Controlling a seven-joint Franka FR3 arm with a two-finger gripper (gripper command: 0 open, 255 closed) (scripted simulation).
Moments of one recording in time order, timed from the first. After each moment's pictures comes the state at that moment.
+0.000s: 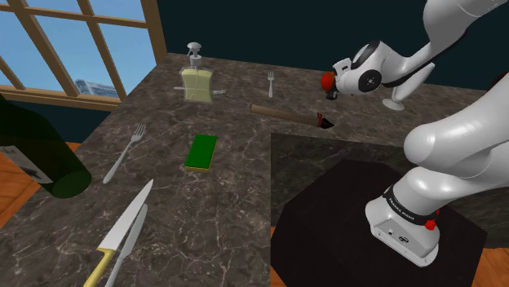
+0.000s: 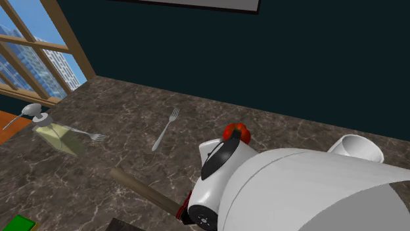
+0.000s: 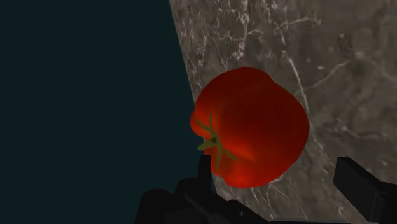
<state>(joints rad) -0.91 0.04 0.44 -2.46 -2.54 2.67 1.37</state>
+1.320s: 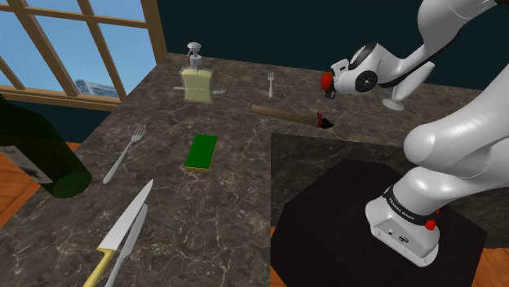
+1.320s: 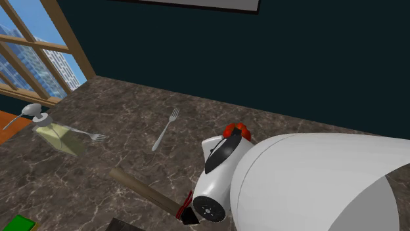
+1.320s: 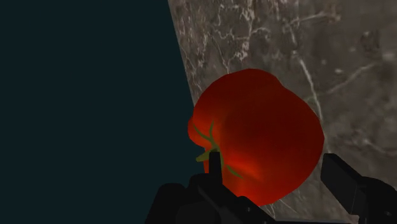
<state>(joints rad) -0.91 0.12 0.43 -2.40 -2.57 2.65 1.36</state>
